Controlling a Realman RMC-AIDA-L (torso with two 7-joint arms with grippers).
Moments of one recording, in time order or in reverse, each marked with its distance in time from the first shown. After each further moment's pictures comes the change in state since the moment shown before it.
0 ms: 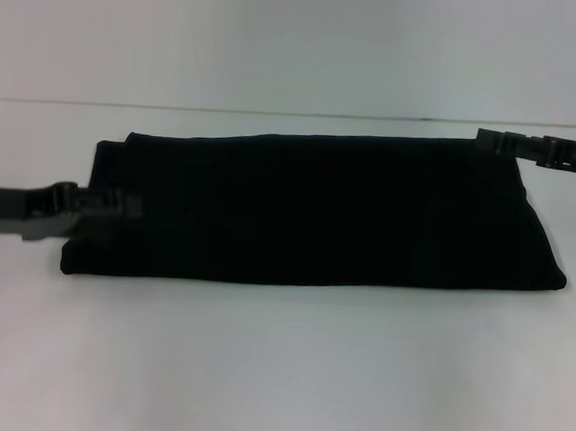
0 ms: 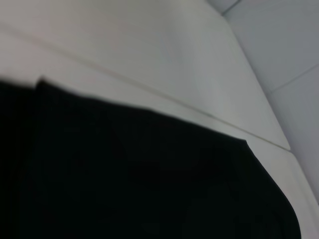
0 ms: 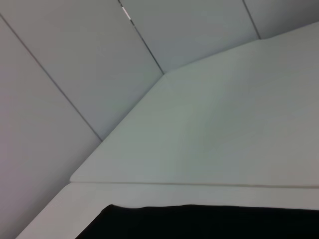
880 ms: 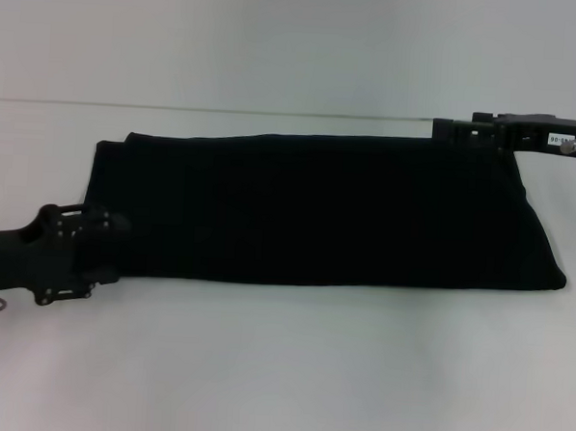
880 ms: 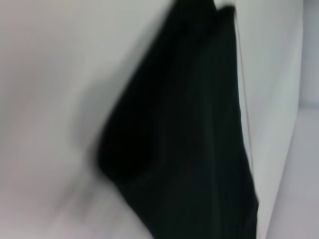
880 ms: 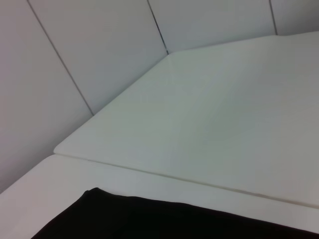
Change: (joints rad) left arm 0.056 -0.009 -0.152 -0.182 0.030 -0.092 -0.516; right arm 0.079 0.019 -0.151 -0.010 0.002 0.144 -0.025
